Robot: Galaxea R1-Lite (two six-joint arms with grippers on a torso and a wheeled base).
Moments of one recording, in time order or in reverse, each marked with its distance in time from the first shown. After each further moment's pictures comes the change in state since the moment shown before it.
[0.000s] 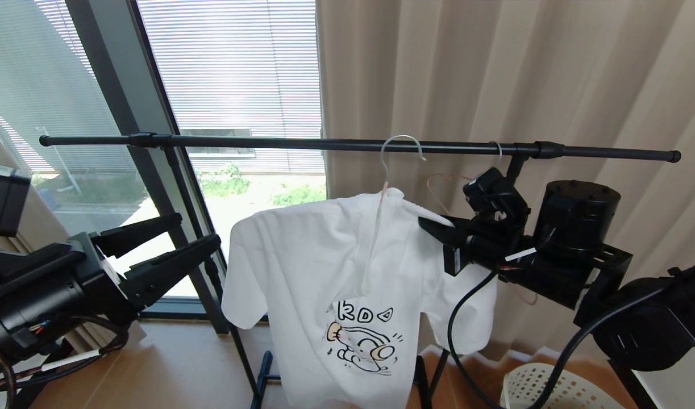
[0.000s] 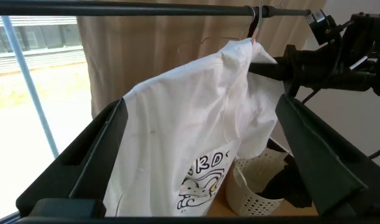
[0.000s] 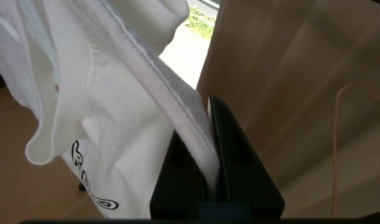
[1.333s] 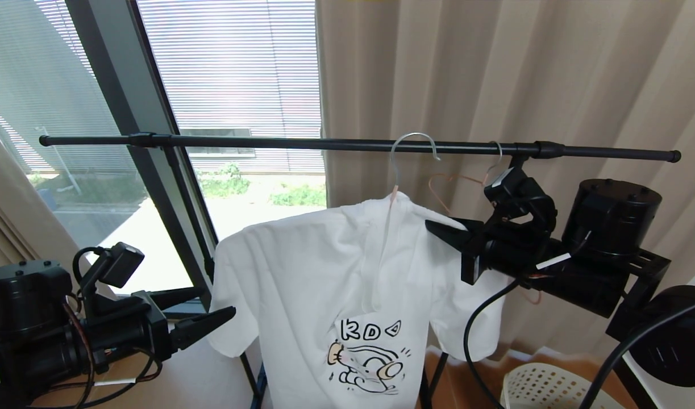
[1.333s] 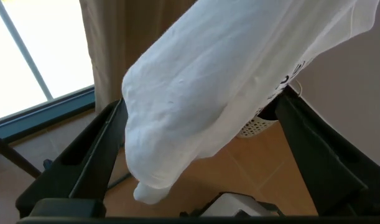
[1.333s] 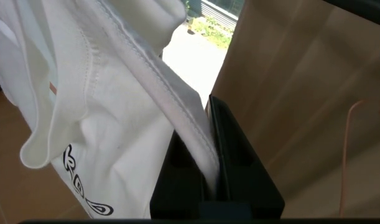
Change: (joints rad) left arm 0.187 0.415 0.083 -0.032 -0.211 0.211; right arm -0.015 -0.082 0.066 0.000 0.103 -0.019
